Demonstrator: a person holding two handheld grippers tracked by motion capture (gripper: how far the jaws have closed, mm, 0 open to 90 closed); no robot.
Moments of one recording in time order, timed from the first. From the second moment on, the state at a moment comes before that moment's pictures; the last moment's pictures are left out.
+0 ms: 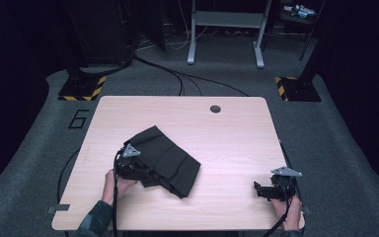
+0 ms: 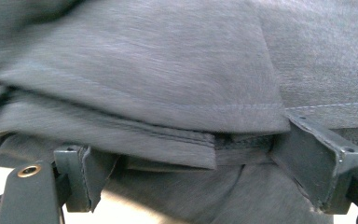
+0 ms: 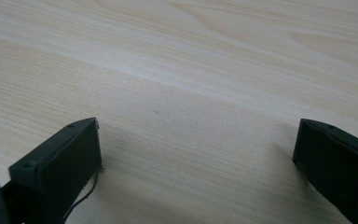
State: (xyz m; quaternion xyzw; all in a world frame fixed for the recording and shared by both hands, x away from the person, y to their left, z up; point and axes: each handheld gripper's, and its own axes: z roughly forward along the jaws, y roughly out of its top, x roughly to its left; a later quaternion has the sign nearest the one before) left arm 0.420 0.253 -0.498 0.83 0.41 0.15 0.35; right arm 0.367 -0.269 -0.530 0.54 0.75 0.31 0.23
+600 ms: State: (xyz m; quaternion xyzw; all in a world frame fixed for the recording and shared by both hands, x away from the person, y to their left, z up) left arm 0.406 0.177 -0.514 0.84 0.38 0.14 0.35; right arm 0.367 -0.269 -0.530 0.54 0.75 0.31 0.23
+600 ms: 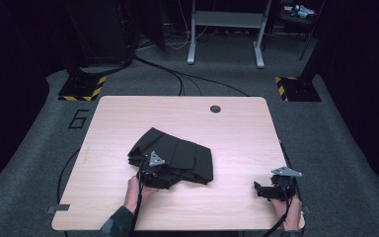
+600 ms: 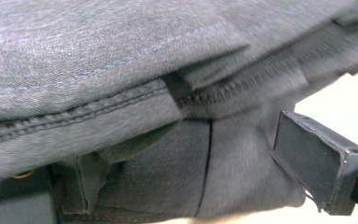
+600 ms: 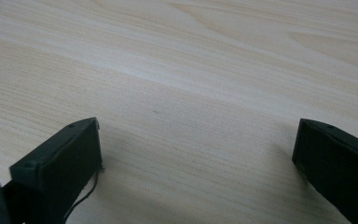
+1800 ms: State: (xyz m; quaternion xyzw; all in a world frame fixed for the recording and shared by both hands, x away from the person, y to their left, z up) left arm 0.451 0.231 -0.483 0.82 0.43 0.16 0.34; right arm 0.367 -0.270 -0.530 0.54 0.75 0.31 0.23
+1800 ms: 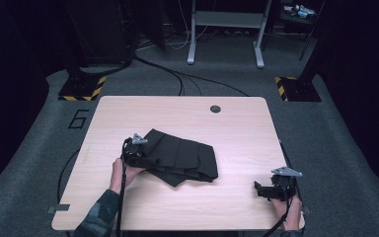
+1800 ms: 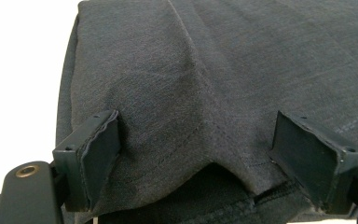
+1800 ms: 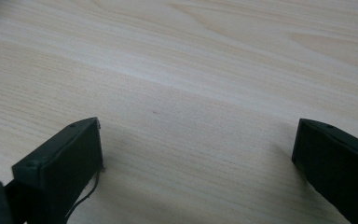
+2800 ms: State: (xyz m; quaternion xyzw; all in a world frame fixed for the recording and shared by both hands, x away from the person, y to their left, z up) left arm 0.423 0.104 -0.442 0.87 0.32 0.14 0.36; right arm 0.367 -0.270 -0.530 0.54 0.74 0.32 0.23
